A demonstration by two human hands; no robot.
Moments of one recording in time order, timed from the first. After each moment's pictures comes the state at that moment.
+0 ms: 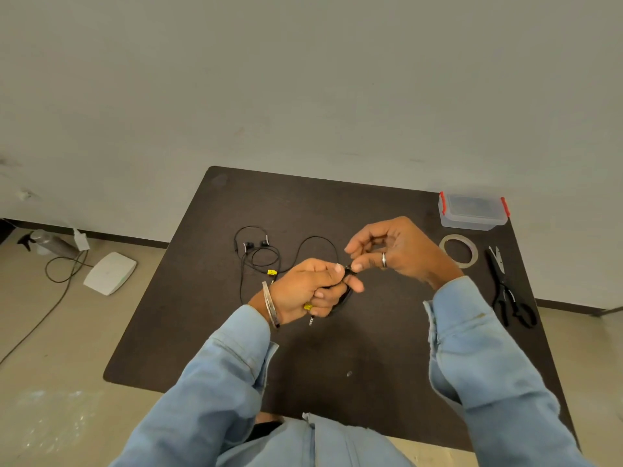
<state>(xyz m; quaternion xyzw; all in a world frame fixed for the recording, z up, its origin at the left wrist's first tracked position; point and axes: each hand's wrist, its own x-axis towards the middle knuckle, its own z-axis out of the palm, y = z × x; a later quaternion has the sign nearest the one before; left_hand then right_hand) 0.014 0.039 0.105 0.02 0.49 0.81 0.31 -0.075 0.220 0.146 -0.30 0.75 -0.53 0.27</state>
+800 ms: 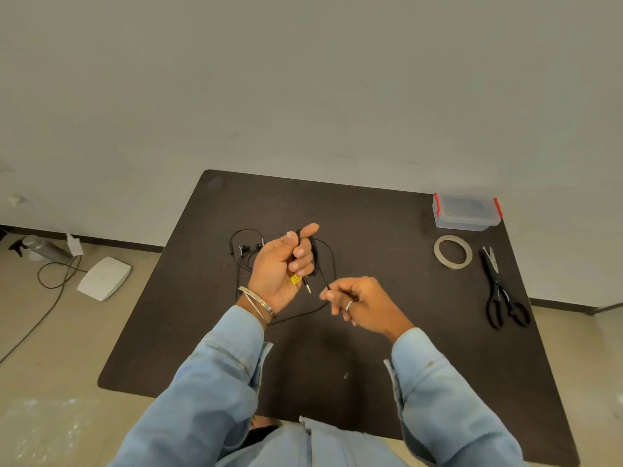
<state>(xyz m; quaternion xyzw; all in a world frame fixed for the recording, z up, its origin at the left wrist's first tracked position) 0.000 0.024 0.103 -0.10 0.35 0.93 0.07 -0.015 0.205 0.073 -0.22 0.80 -0.49 0.26</state>
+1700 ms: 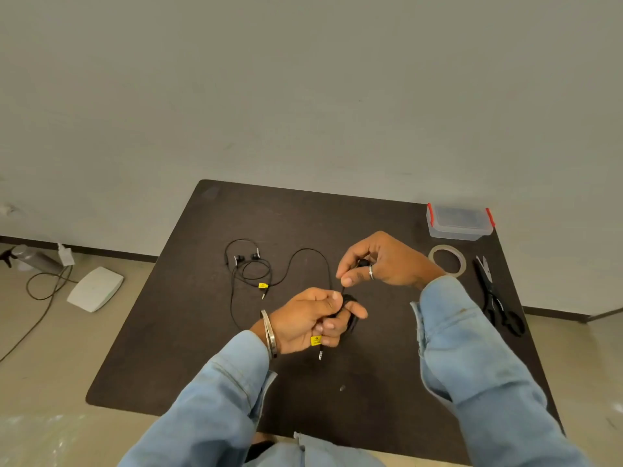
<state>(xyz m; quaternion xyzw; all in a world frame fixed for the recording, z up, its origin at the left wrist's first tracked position) 0.022 0.054 0.078 0.03 0.42 0.84 0.35 -0.087 0.219 0.144 -0.33 0.77 -0.44 0.33</state>
